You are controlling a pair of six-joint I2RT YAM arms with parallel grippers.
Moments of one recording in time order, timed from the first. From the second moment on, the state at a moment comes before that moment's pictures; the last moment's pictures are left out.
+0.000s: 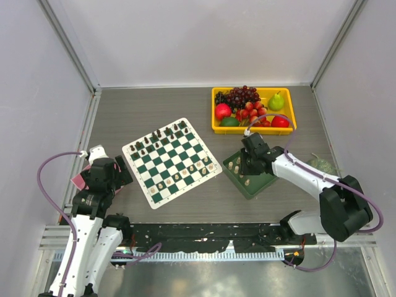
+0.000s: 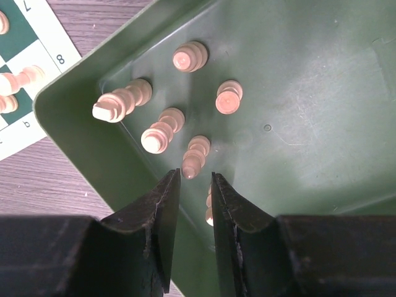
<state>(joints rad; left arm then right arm) -0.13 0.54 0.66 -0.89 -0.38 -0.42 0.52 1.33 0.78 -0.52 0.07 0.48</state>
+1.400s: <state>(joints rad) -0.13 0.54 0.66 -0.88 -0.38 -0.42 0.52 1.33 0.81 -0.54 0.14 0.44</state>
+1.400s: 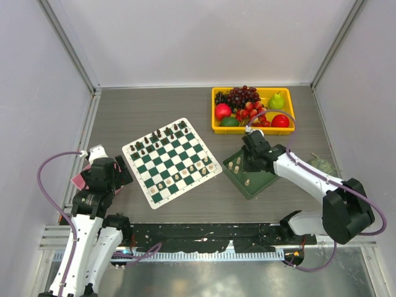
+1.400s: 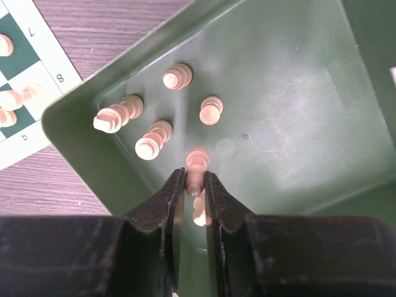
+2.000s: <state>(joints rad) -0.13 0.54 0.66 -0.88 -0.37 -0.42 0.67 1.19 0.95 -0.63 0.17 0.48</state>
